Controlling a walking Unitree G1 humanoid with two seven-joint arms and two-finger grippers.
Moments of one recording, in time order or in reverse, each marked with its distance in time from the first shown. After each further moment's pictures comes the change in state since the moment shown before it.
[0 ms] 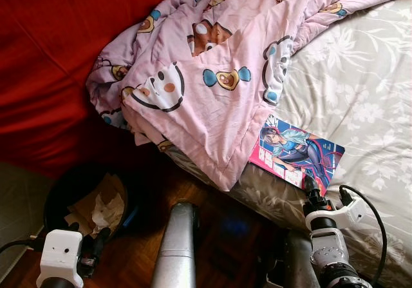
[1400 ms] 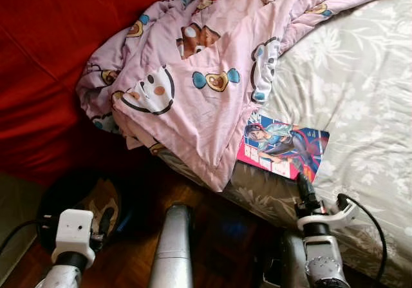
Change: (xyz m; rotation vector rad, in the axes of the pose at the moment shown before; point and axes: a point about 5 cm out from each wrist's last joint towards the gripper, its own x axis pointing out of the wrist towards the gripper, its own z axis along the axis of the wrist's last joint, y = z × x) left arm 0.049 -0.005 -0.012 -0.015 -0.046 0.074; right arm -0.007 0.036 0.010 -0.086 -0.063 0.305
